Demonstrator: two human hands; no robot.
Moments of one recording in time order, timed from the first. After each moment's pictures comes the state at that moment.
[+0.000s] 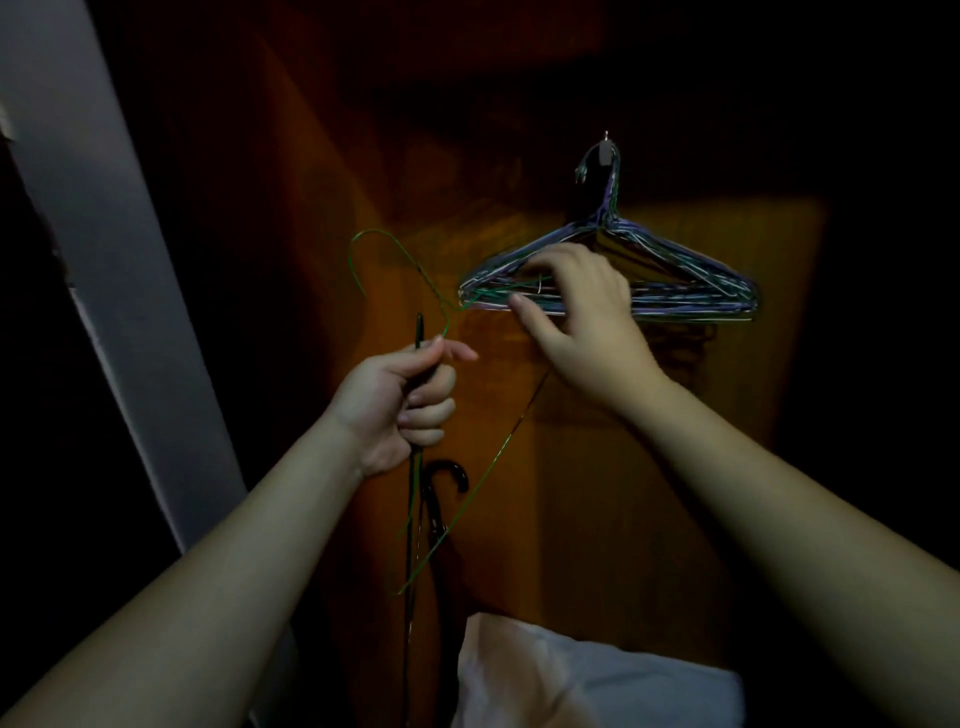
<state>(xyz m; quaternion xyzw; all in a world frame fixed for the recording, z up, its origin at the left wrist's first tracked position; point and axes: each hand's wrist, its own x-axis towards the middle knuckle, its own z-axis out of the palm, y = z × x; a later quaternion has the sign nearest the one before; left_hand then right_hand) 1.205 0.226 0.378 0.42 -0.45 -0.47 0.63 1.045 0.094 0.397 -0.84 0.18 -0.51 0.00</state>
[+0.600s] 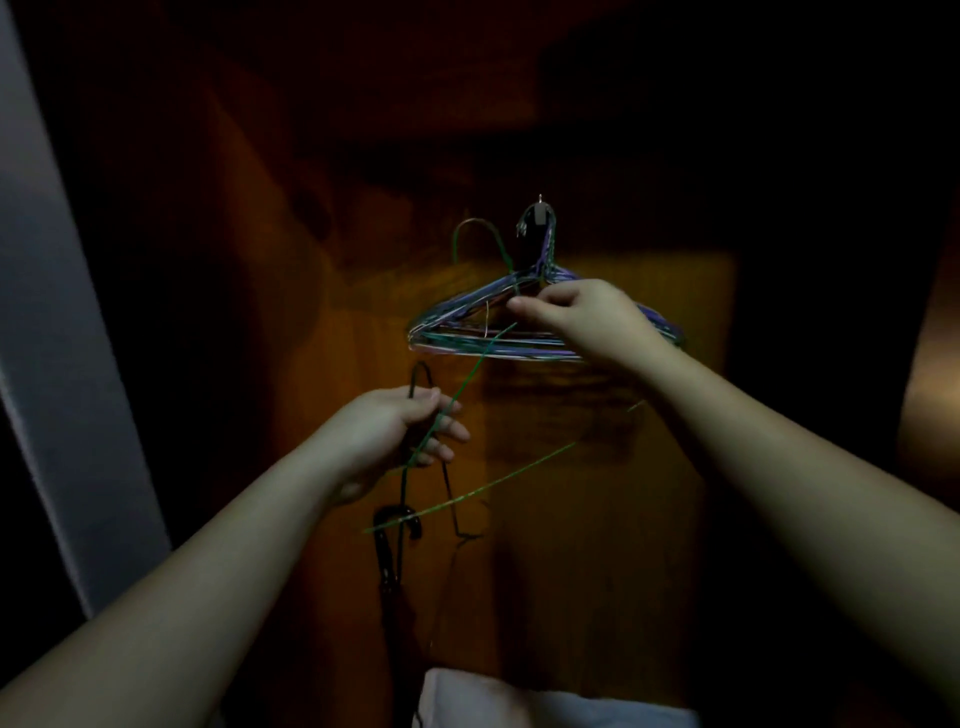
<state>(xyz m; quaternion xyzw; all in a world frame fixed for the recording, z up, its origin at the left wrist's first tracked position) 1.183 0.191 0.389 0.59 -0.50 -0.35 0.53 0.997 0.055 0.452 -0.86 0.29 -0.40 0.10</state>
